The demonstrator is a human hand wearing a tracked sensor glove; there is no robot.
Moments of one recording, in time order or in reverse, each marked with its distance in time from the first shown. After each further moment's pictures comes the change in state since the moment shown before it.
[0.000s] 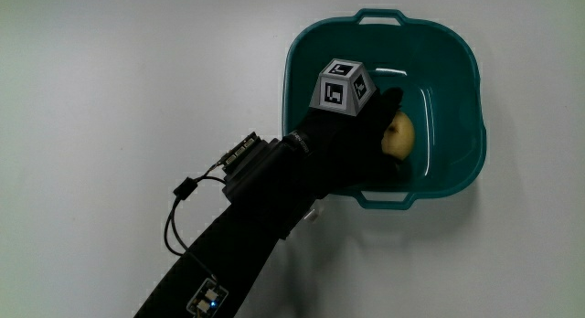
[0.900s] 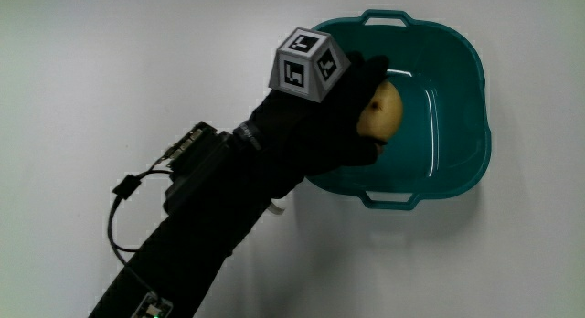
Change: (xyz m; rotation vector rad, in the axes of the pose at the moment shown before) arm 0.001 -0.064 0.059 0.162 0.047 -0.071
